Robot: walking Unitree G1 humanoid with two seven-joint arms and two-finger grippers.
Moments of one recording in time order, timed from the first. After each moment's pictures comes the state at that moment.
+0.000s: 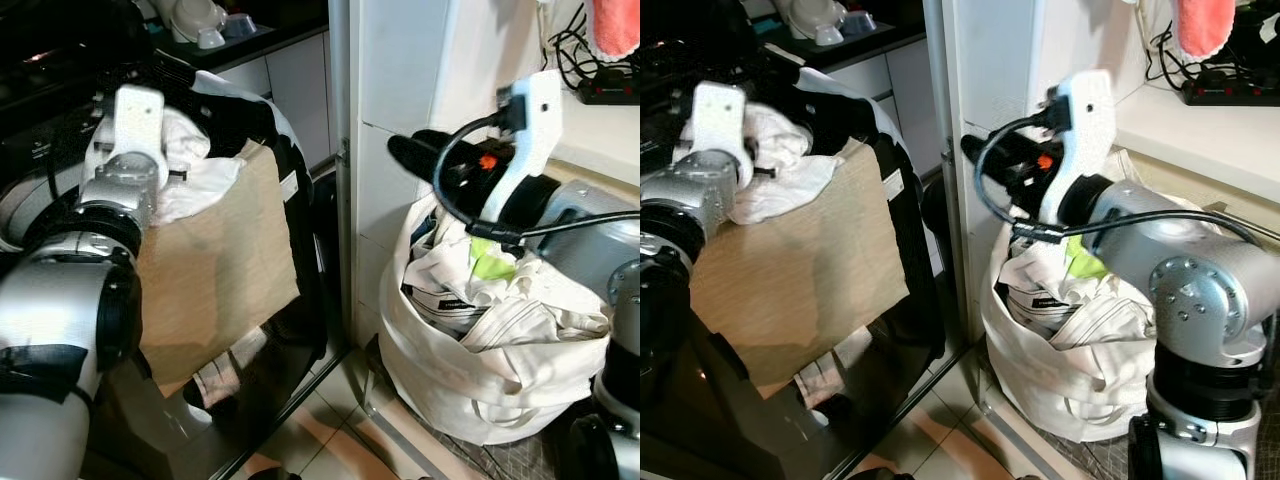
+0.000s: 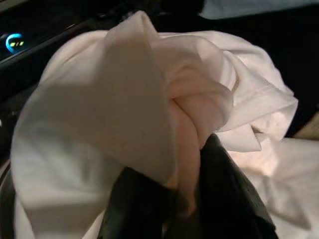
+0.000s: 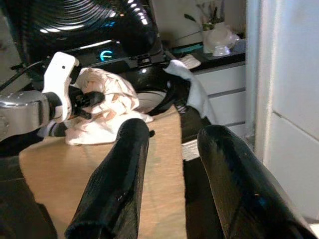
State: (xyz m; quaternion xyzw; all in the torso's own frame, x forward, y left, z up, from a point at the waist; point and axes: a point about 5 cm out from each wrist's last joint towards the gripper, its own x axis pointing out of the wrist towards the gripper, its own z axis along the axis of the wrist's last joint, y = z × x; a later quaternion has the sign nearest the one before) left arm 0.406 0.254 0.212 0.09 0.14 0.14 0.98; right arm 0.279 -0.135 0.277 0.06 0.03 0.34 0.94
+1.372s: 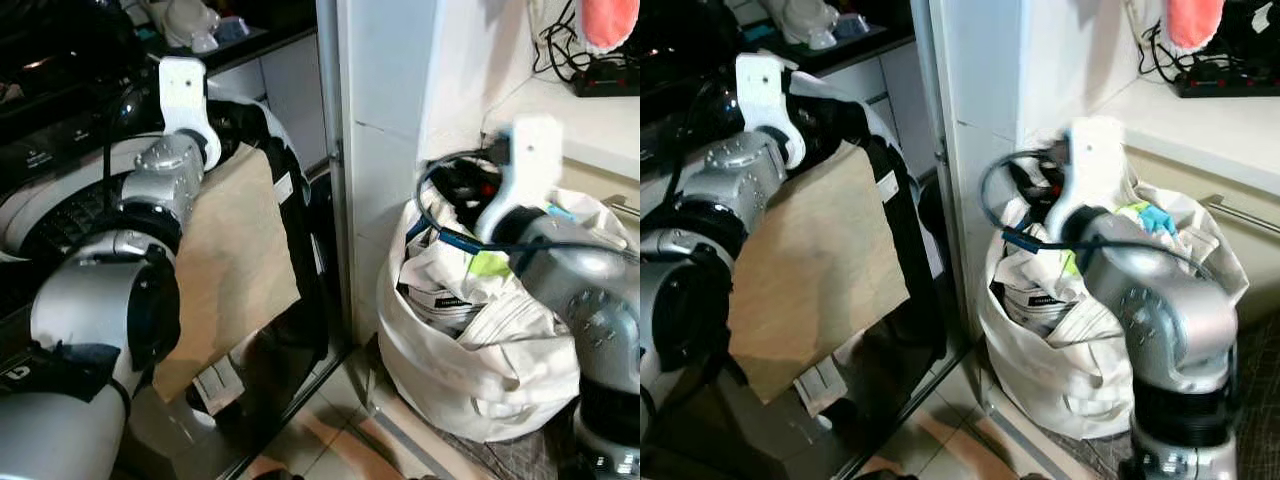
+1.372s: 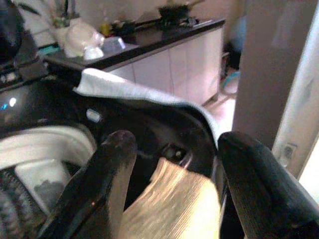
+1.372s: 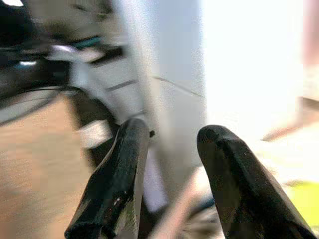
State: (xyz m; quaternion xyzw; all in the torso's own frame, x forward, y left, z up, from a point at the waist) left arm 0.421 0.187 0.228 0.00 0.03 -0.02 1.00; right arm 0.293 -0.165 0.231 0.02 0.04 0.09 0.99
